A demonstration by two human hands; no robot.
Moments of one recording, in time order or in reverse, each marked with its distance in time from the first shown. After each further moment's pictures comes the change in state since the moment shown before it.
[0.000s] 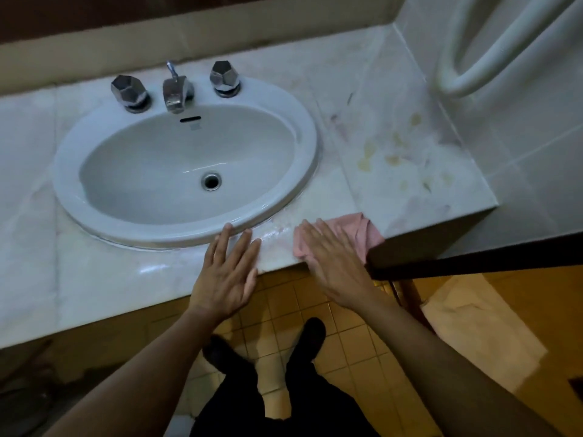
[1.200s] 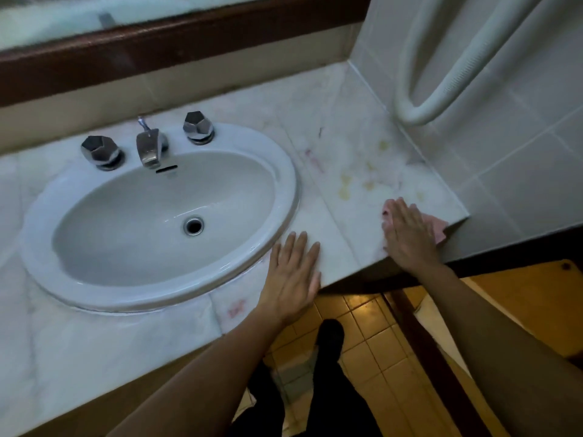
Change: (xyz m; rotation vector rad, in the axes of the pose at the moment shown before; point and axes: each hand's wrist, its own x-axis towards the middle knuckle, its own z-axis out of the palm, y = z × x) left_hand 0.116 0.079 -0.018 -0.309 -0.109 0.104; right_hand 0.013 0.141 -0.075 -0.044 0.166 0.605
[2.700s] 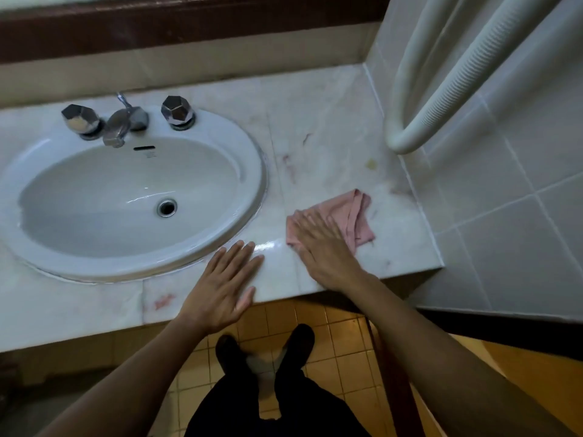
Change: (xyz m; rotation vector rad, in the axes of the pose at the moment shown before) left_hand -0.002 0.011 0.014 0.062 0.001 -0.087; right_hand 0.046 -0.026 -0.011 0.048 -0.210 -0.726
